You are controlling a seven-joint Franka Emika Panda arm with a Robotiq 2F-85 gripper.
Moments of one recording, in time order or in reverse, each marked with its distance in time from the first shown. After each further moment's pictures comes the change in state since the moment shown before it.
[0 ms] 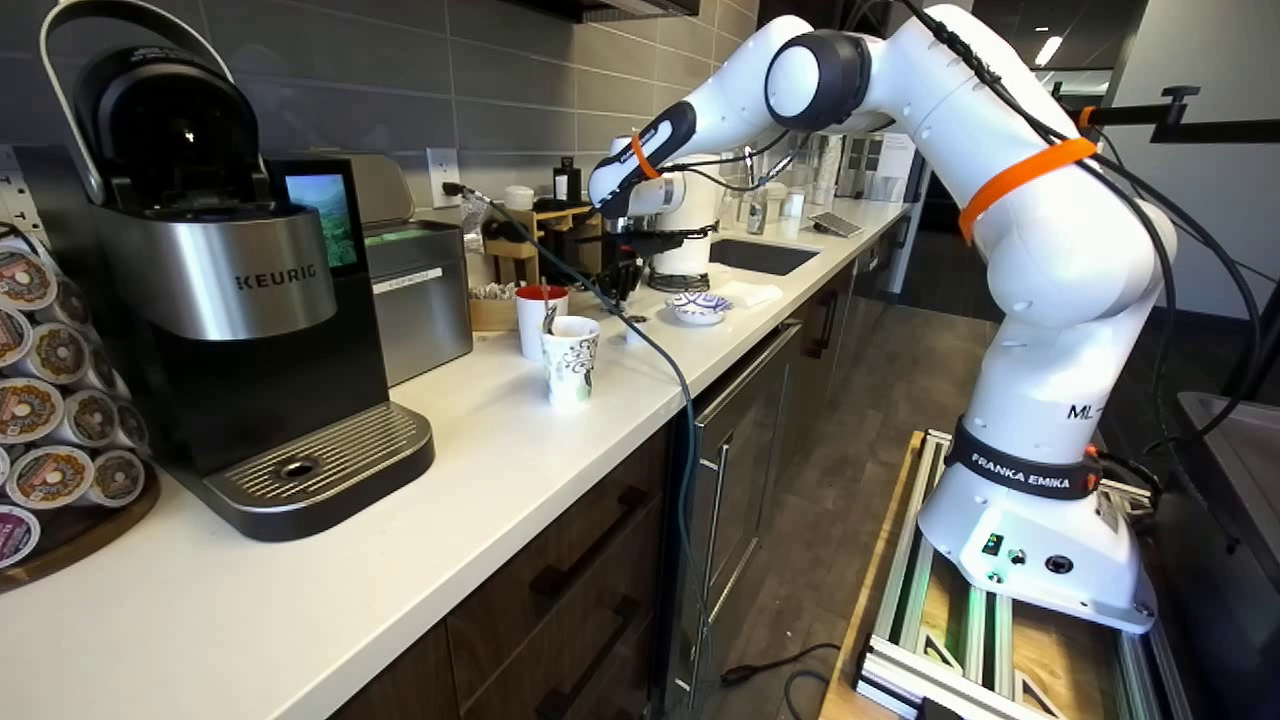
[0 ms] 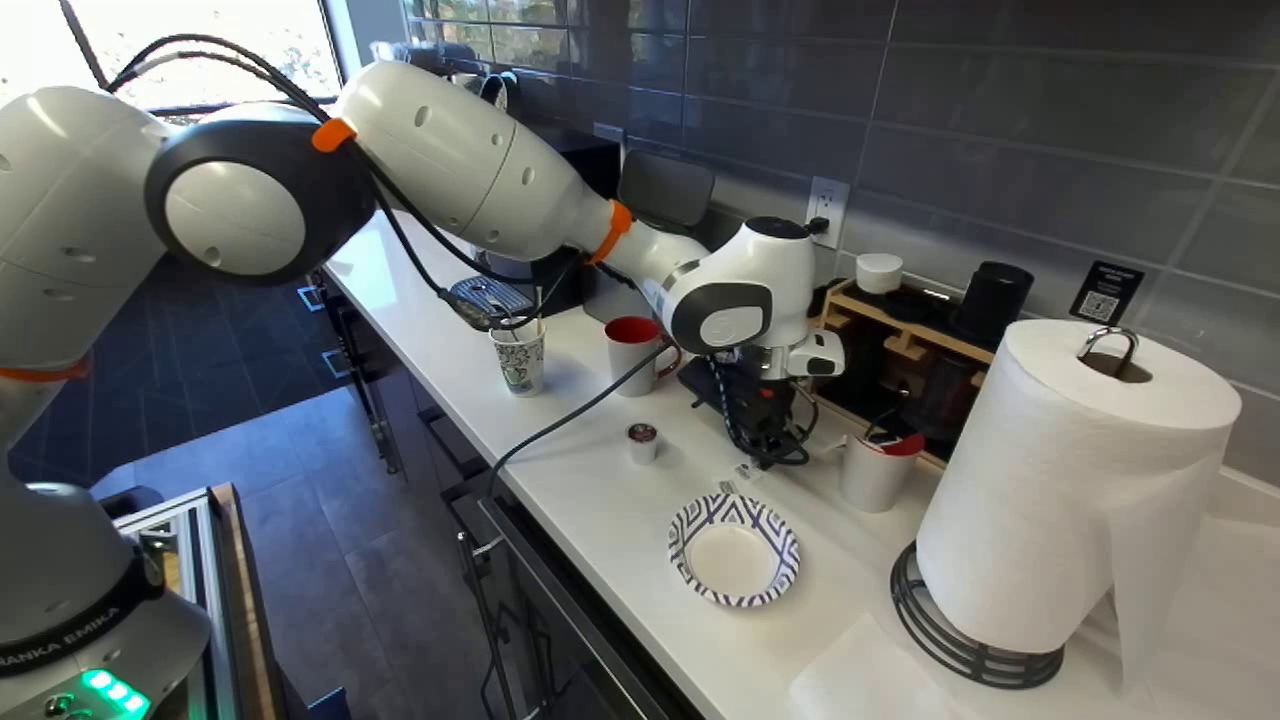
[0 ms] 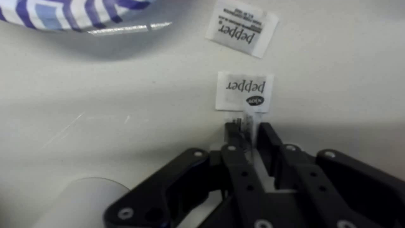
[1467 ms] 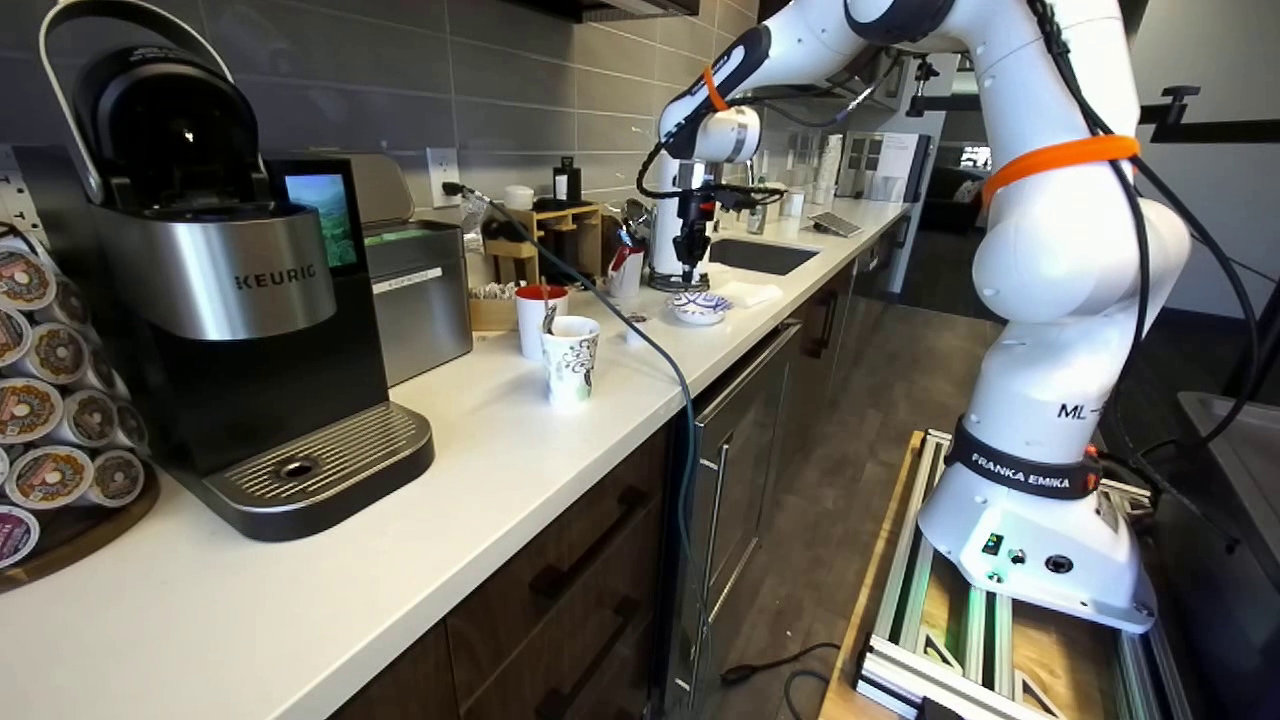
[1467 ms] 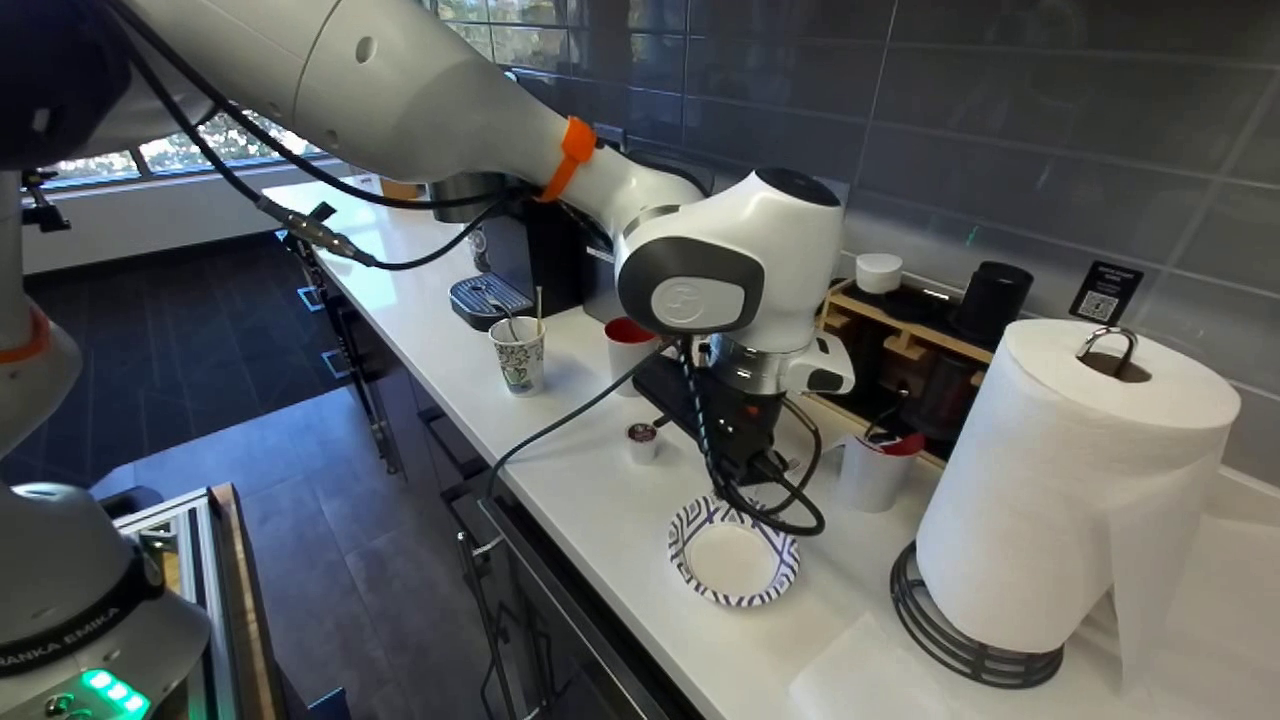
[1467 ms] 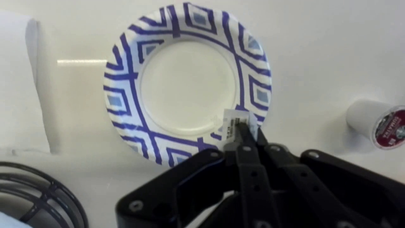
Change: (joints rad) arm -0.147 -0.352 -0.023 -0.339 0.079 -0.170 -0.322
